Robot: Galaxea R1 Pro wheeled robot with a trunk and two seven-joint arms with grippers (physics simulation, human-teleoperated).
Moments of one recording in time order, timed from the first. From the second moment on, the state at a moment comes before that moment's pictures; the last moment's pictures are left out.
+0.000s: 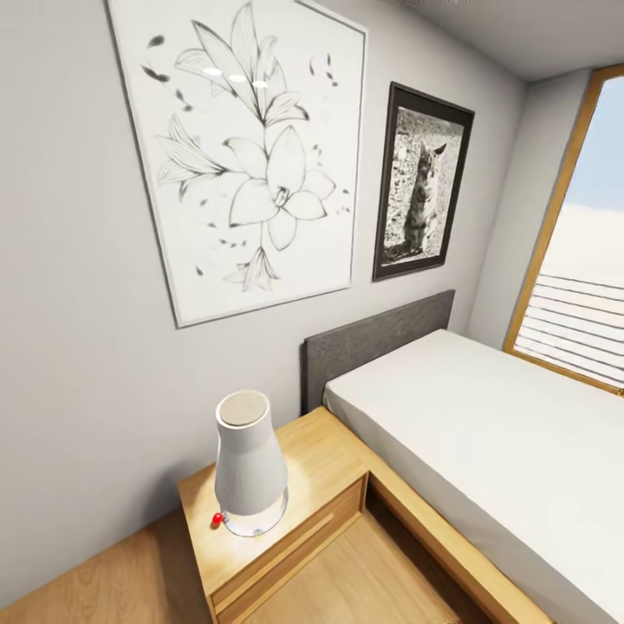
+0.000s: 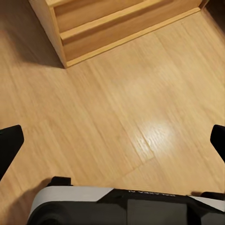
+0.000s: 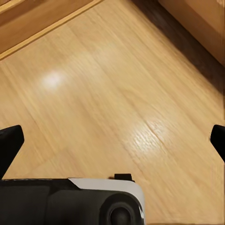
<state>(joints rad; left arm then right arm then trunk) 0.00 -0.11 0.03 -0.29 0.08 -0.44 0.00 0.00 0.01 -0.01 -0.07 0.00 -0.69 -0.01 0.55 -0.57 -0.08</state>
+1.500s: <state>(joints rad) 0.00 -0.09 0.03 -0.28 0.10 -0.45 0.00 0.00 -0.01 -0.17 -0.08 0.00 -0.69 -0.01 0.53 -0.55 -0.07</state>
